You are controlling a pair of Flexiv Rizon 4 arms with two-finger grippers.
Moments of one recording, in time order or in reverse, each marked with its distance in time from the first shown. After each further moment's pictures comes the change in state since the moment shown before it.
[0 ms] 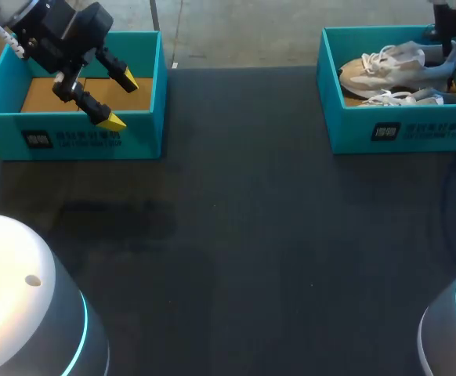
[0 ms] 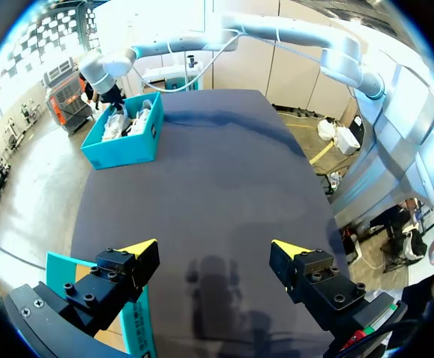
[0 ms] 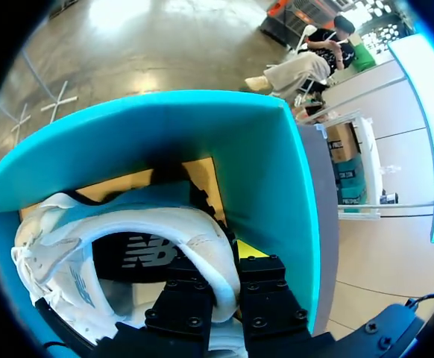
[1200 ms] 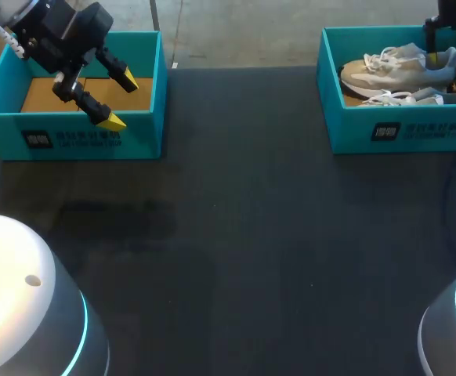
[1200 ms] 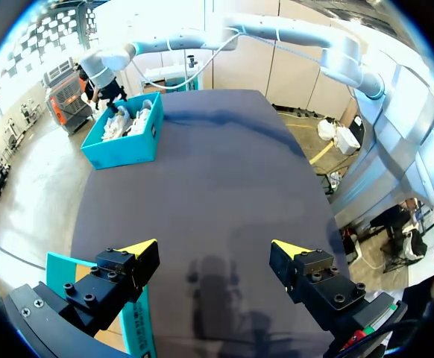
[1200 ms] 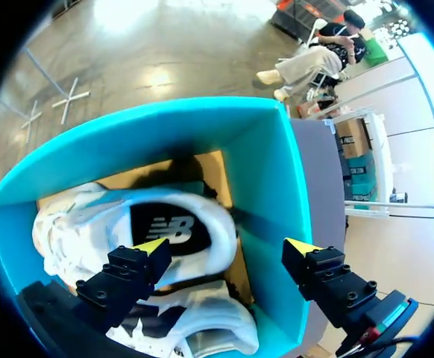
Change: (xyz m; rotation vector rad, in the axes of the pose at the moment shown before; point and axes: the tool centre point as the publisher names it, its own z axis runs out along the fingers) left arm 0.000 0.000 0.000 0.000 0.000 0.000; right arm 0.001 -0.010 -0.024 0.055 0.091 -0.026
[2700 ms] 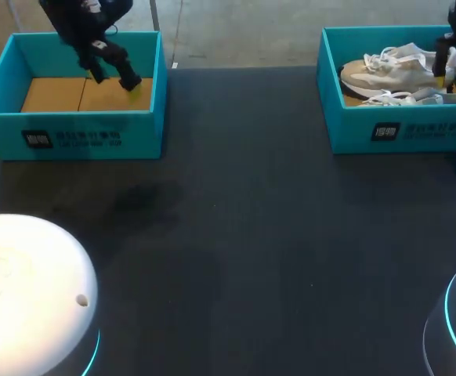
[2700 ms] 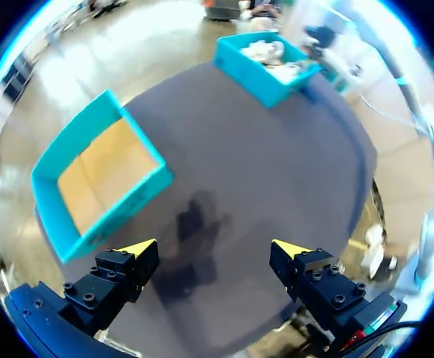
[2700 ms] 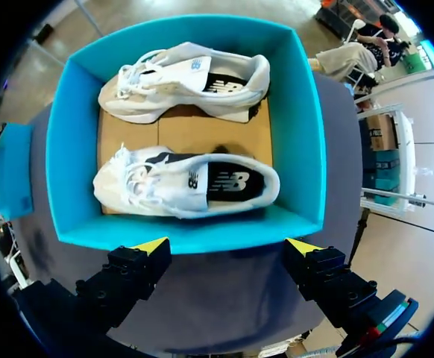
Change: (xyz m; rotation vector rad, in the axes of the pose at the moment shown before) left arm -0.047 0.027 -0.010 -0.326 -0.278 -0.977; right arm -0.001 -0.188 -0.075 0.073 0.185 -0.175
